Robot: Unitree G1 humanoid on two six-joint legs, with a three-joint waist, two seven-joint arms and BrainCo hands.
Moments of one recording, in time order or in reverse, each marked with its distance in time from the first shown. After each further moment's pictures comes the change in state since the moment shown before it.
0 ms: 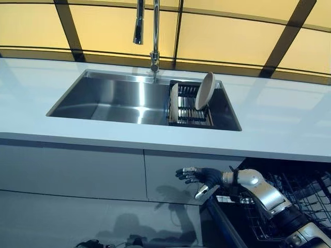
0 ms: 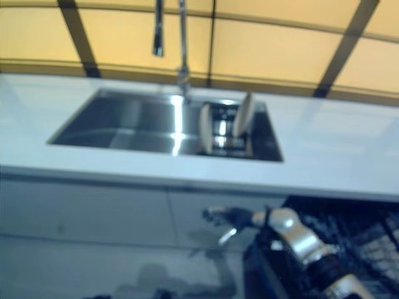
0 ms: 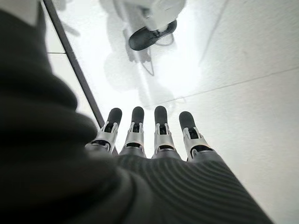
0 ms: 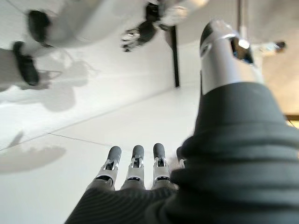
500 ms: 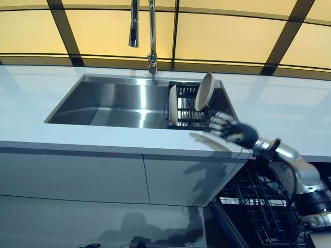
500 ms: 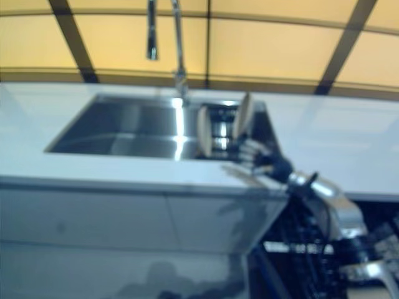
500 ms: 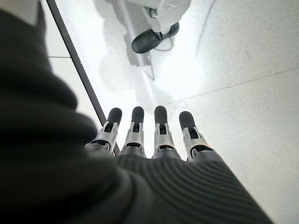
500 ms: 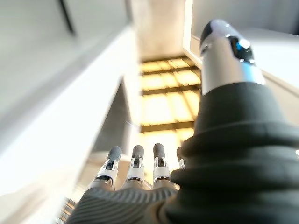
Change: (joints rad) left arm 0.033 0.004 0.023 -0.002 0.028 -0.047 -0.063; right arm -0.184 -0.114 -0.361 0.041 0.630 0.057 -0.181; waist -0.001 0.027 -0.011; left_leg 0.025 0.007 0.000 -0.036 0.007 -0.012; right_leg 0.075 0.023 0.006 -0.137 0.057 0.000
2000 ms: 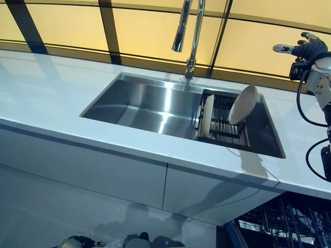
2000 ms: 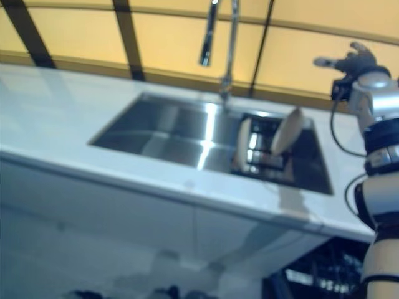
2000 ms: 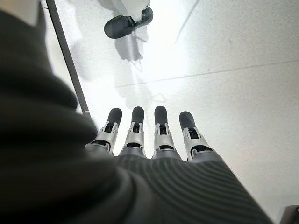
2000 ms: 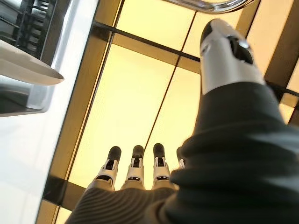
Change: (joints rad) left arm -0.141 0.071 -0.097 0.035 -0.001 0.122 -0.049; right arm -0.905 -0.154 0.463 0.802 -0.314 0.183 -0.799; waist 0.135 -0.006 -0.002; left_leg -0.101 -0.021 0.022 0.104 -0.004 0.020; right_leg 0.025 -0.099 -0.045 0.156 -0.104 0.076
